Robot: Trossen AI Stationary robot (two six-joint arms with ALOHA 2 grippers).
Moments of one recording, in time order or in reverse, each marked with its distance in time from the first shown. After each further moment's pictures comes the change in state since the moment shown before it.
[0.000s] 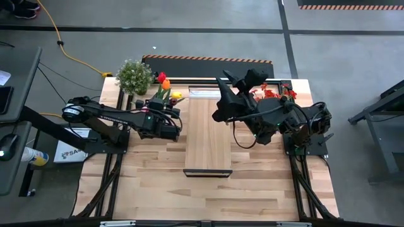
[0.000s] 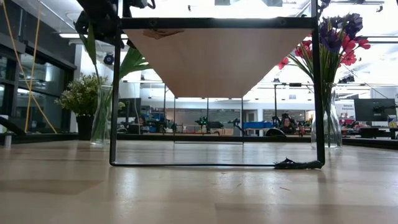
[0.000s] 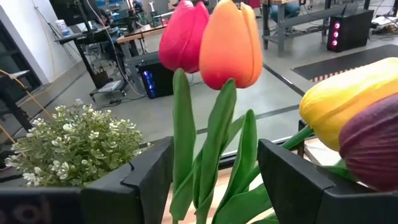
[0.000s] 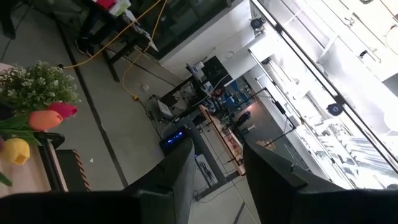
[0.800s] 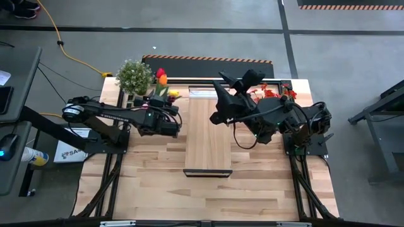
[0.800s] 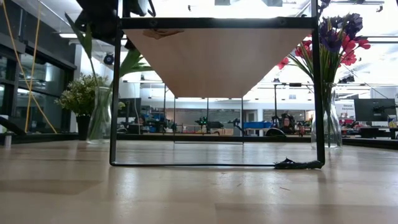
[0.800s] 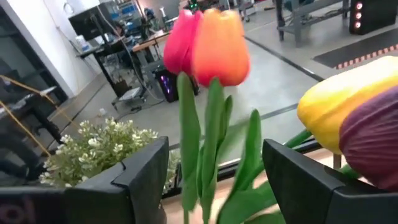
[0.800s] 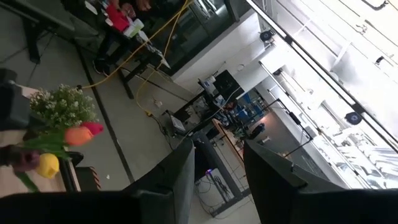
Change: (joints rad) left arm 0.050 0.000 0.001 -0.056 -0.014 0.070; right arm 0.000 0.000 0.000 0.008 -0.087 0.048
